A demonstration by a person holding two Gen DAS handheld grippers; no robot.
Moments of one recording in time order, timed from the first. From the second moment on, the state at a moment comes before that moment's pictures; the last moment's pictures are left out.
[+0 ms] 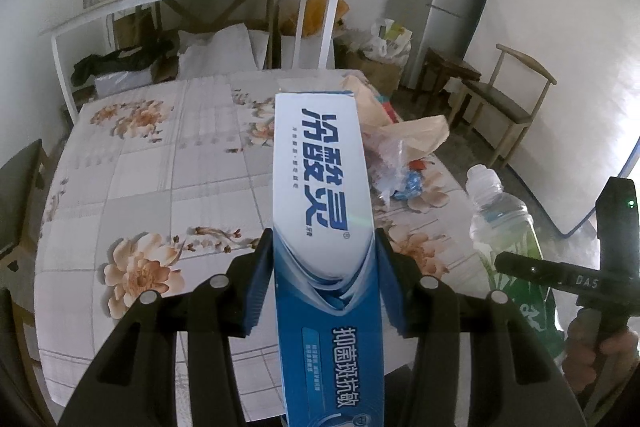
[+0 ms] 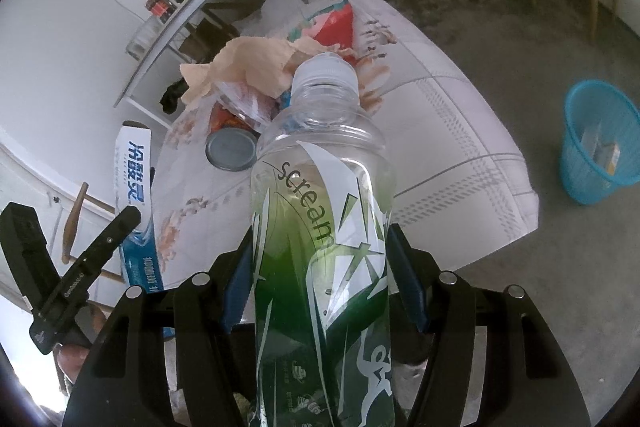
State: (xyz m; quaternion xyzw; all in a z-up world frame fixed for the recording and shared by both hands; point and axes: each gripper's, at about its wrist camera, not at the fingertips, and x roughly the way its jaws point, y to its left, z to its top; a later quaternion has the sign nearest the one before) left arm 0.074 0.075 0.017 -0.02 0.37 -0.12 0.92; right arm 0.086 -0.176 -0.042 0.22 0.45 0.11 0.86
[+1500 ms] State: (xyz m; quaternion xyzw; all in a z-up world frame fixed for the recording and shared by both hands) left arm 0.075 -0.058 0.074 -0.01 0.33 -0.29 0.90; right arm 0.049 -0.274 -0.023 0.30 0.37 0.04 0.88
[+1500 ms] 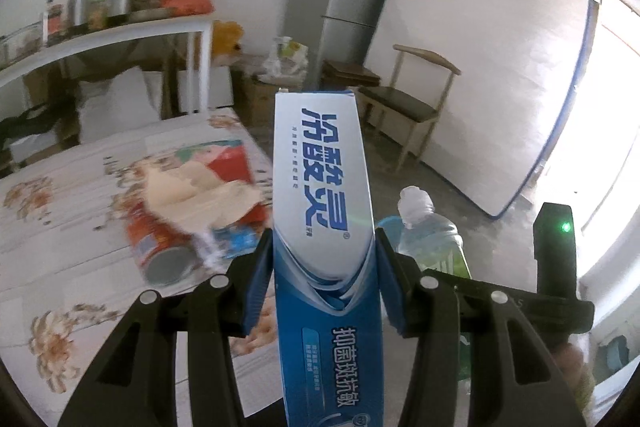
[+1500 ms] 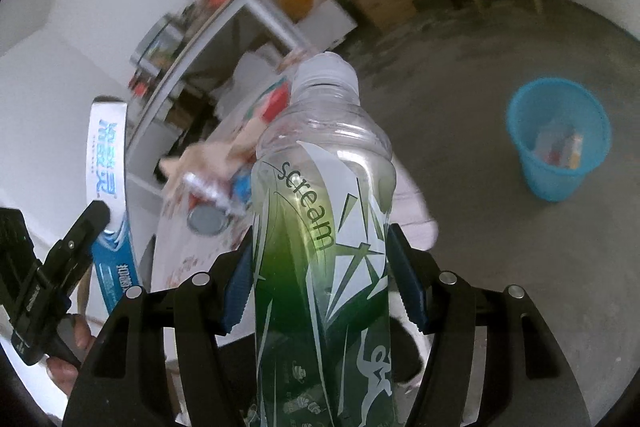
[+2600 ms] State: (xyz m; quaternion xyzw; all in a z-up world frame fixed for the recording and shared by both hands) left arm 0.239 -0.346 -0.041 -0.01 0.50 -0.38 0.77; right arm 0.097 -0.547 -0.179 0.52 0.37 -0.15 0.75
